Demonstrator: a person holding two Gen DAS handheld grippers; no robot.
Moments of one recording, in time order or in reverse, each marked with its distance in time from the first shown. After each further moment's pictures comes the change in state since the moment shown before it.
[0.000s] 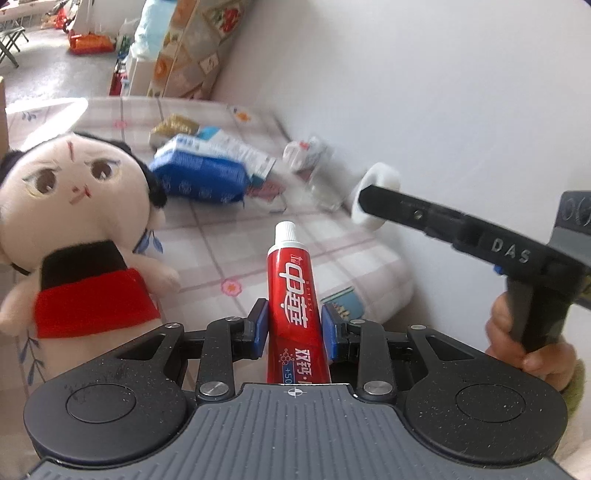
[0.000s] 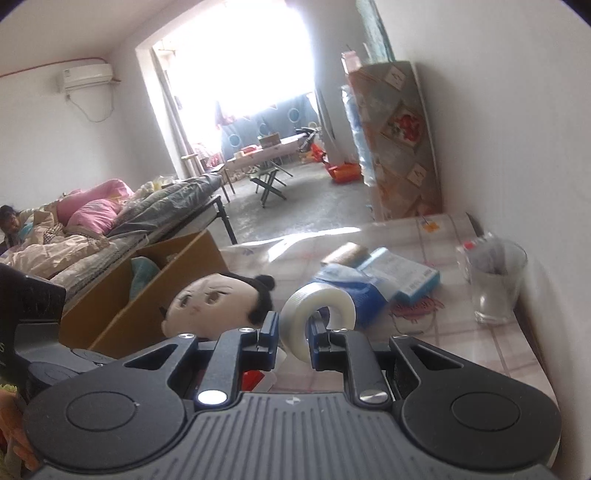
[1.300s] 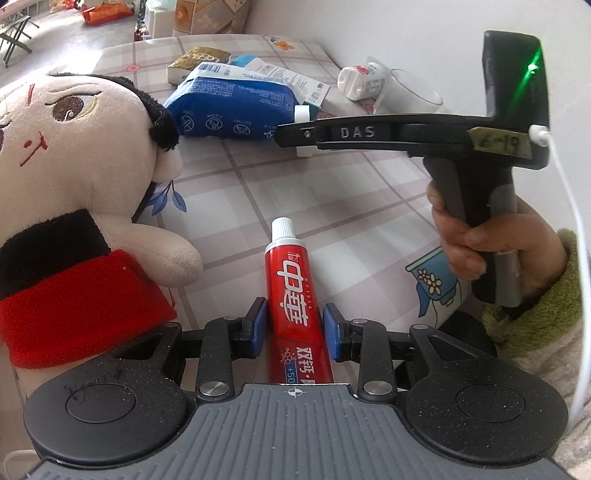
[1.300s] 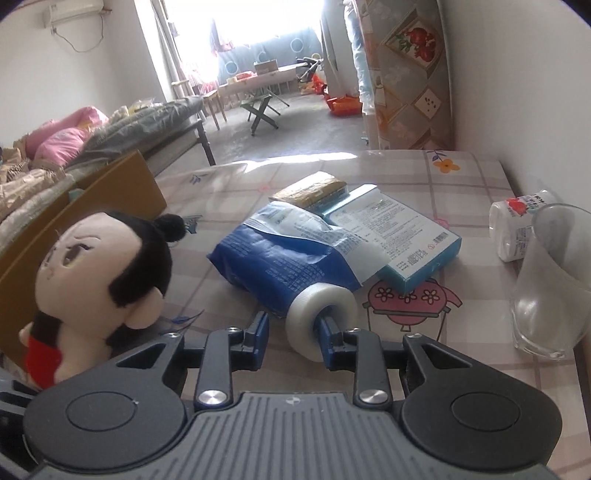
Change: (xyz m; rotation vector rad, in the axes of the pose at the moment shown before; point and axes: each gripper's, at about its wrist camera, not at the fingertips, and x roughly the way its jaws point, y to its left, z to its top) left arm 0.081 0.017 0.003 0.037 0.204 0.185; right arm 0.160 -0.071 -0.011 -0.068 0.245 -0.030
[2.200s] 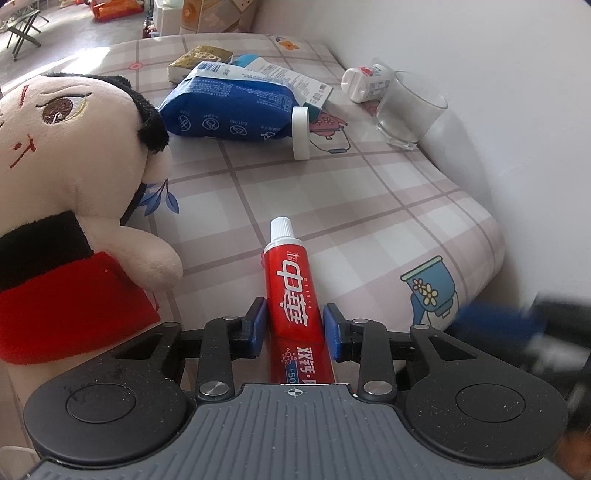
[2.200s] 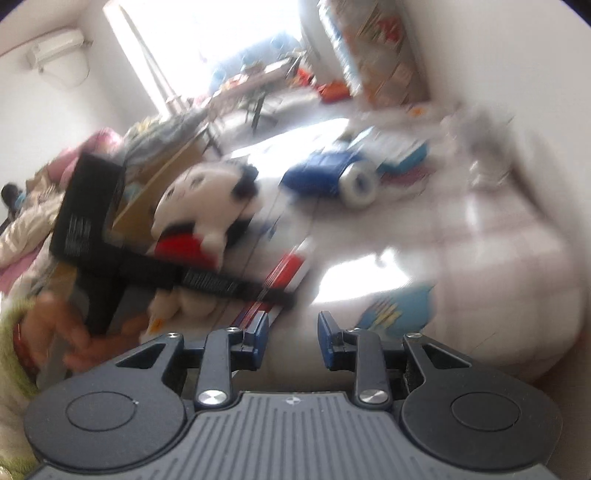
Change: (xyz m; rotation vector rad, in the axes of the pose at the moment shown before) left arm 0.005 -0.008 0.004 -0.027 0.001 0.018; right arm -0.146 0.047 -0.095 0.180 -0.009 0.040
